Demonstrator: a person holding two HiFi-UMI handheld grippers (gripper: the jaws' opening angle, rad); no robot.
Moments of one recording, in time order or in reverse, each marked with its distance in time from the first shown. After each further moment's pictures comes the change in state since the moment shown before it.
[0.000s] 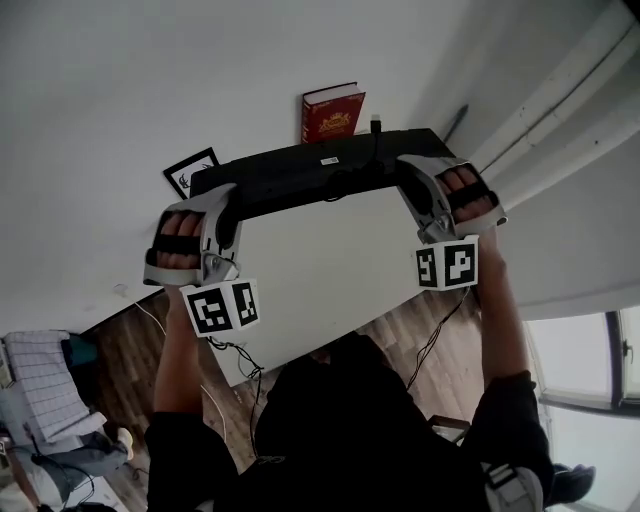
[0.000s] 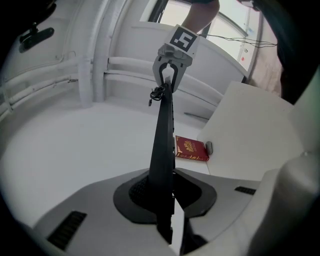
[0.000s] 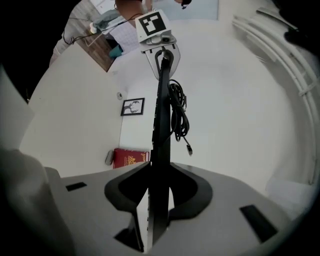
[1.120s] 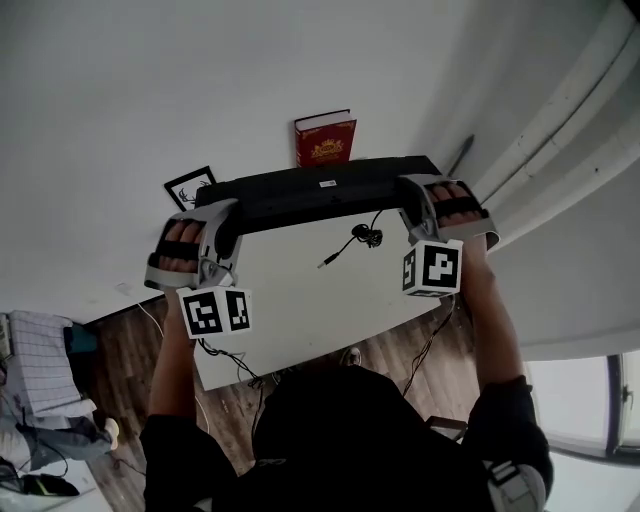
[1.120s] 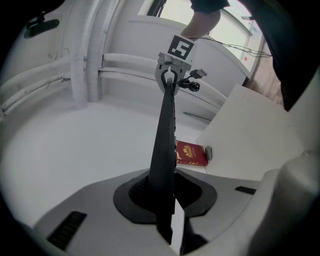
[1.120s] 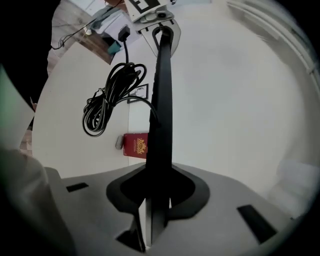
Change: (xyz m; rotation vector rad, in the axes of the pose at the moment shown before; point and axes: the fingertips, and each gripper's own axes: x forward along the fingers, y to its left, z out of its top) left arm 0.010 -0.001 0.070 0.006 0.056 -0.024; right arm 0.000 0.018 -0.089 0.049 0.080 0.113
